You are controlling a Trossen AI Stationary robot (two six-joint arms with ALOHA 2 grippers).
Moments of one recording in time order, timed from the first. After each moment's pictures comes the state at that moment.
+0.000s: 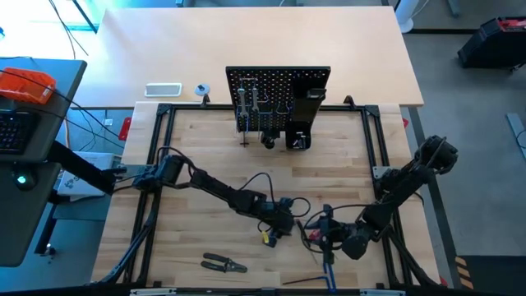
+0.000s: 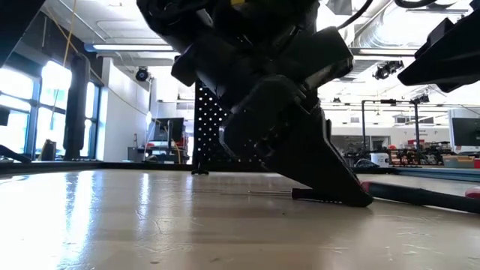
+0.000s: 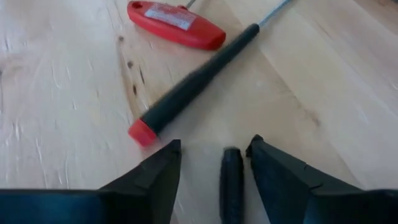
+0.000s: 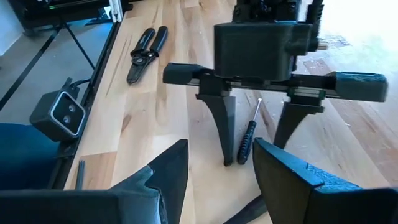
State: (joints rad) left arm -0.27 2.25 1.40 0.03 0.05 0.17; right arm 0.82 1.53 0.67 0.18 0.69 0.65
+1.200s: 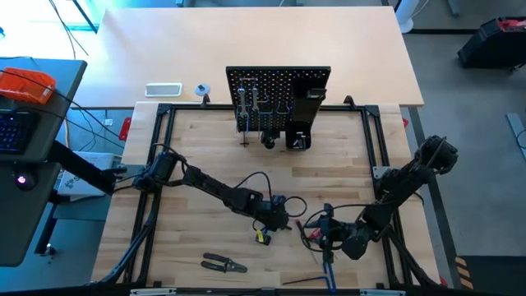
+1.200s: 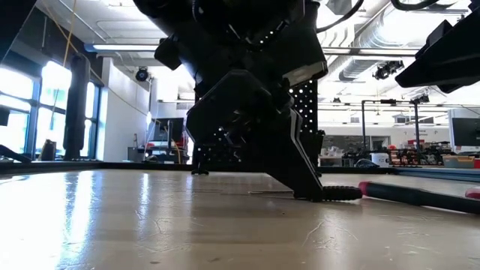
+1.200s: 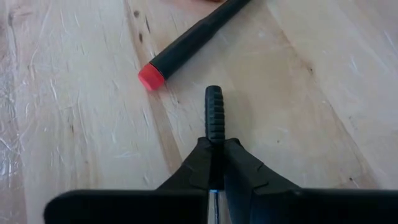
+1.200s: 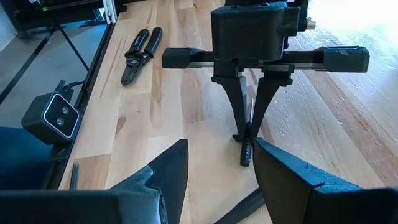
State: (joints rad) left arm -0.28 2.18 1.36 -0.11 0.01 0.13; right arm 0.82 1.53 0.67 0.17 0.71 0.67
